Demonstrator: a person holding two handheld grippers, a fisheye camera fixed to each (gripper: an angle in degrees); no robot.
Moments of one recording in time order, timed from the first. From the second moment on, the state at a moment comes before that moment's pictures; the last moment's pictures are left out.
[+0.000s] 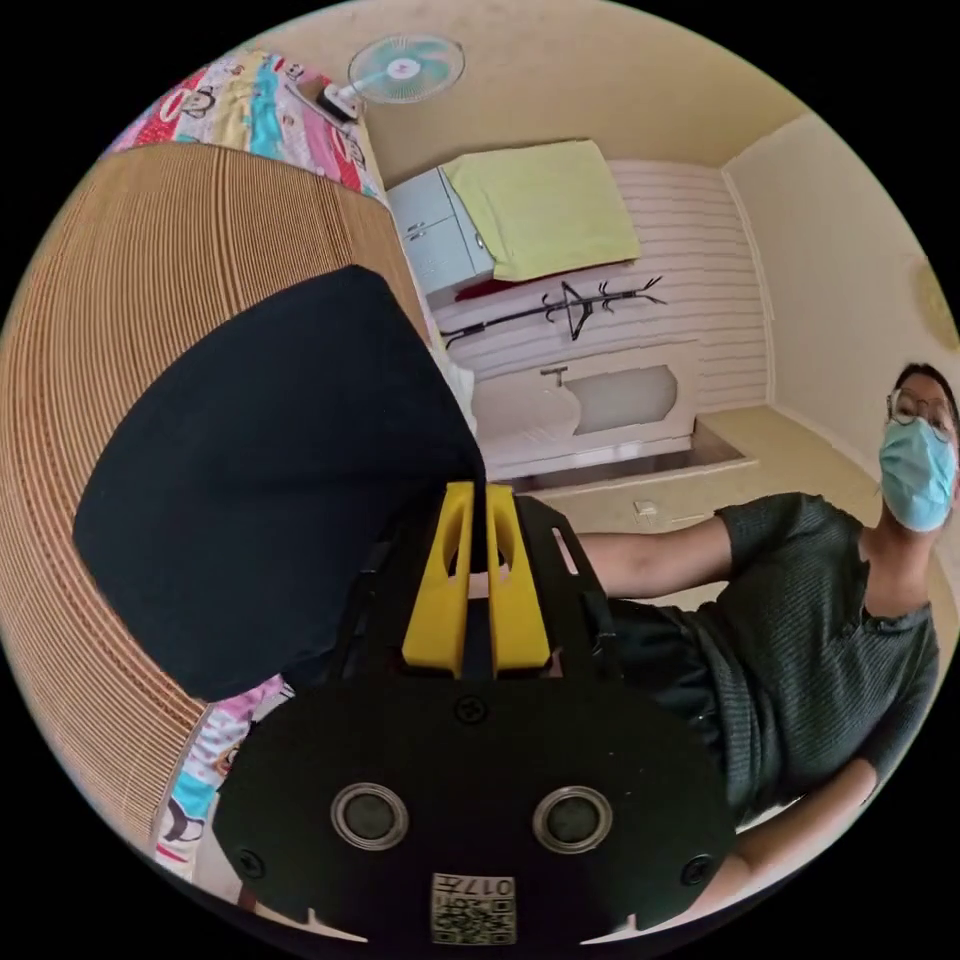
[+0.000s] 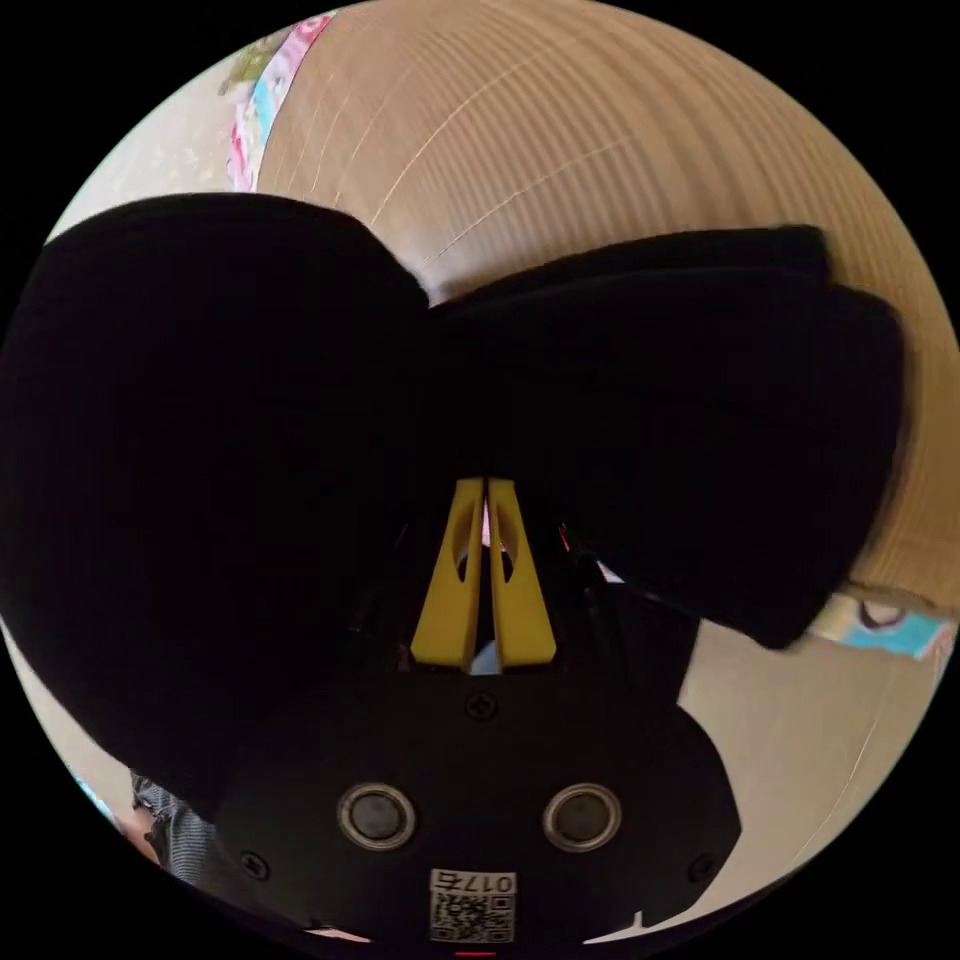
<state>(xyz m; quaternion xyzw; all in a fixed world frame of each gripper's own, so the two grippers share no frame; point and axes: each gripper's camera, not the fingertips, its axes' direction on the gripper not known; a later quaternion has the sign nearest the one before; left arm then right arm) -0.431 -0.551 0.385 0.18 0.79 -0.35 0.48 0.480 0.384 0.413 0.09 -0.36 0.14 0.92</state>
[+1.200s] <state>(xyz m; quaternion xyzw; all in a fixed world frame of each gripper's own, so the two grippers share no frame) -0.264 -0.493 0.496 -0.05 0.82 -0.49 0.29 0.638 0.430 0.490 0.25 -0.60 0.23 0.72</state>
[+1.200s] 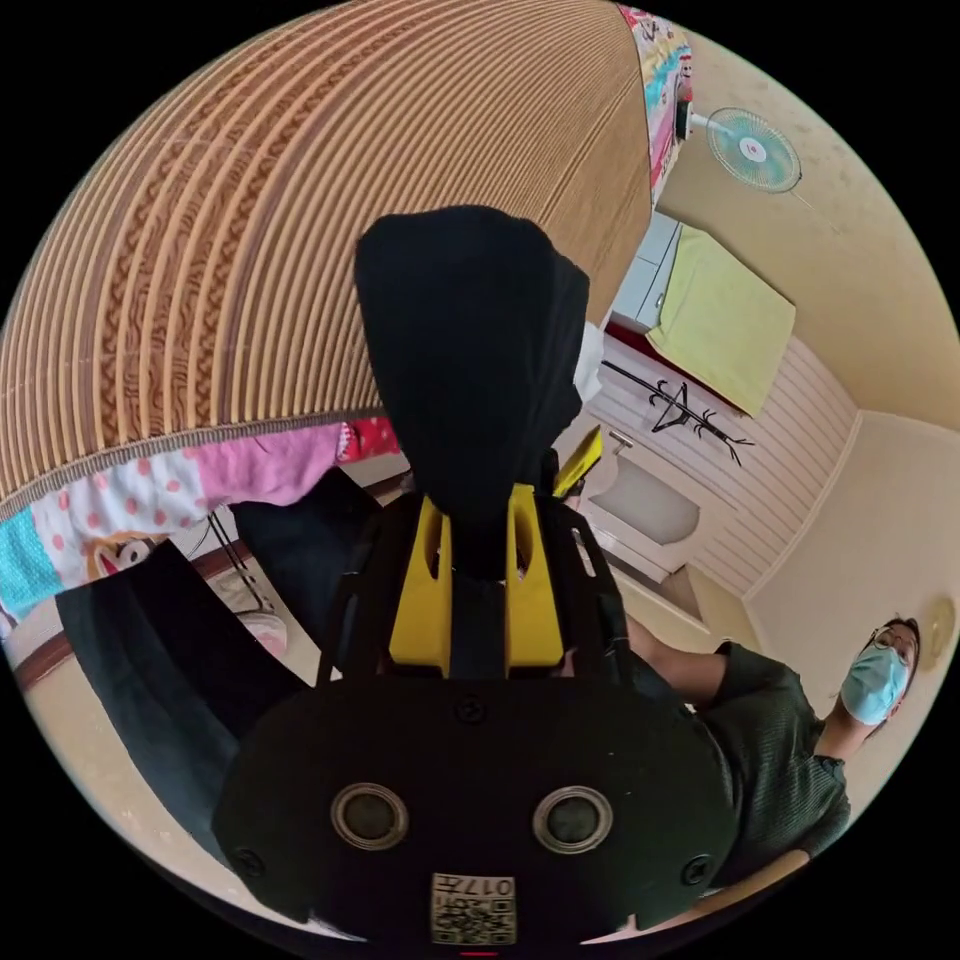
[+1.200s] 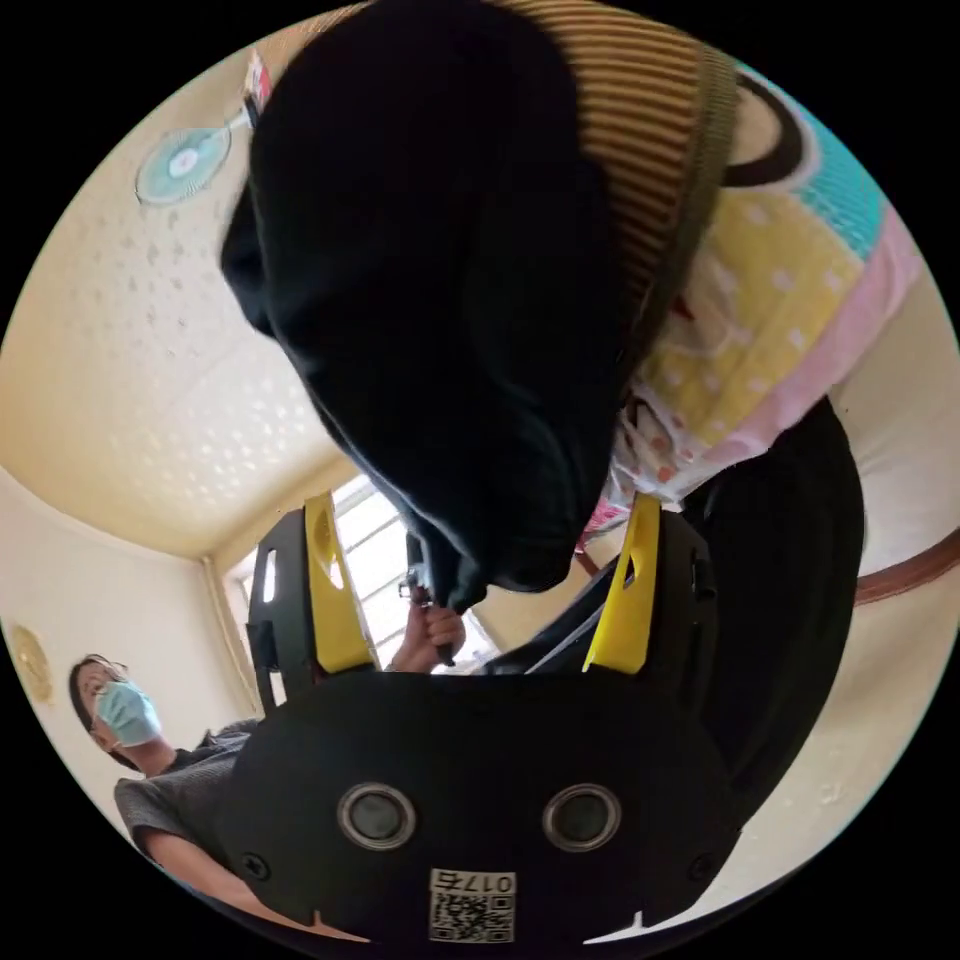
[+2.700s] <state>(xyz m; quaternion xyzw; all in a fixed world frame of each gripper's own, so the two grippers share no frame) -0.171 0.145 0.286 0.25 0.27 -0.90 0.24 0.044 -0.138 0.363 -0.02 -0.47 -0.45 0.76</state>
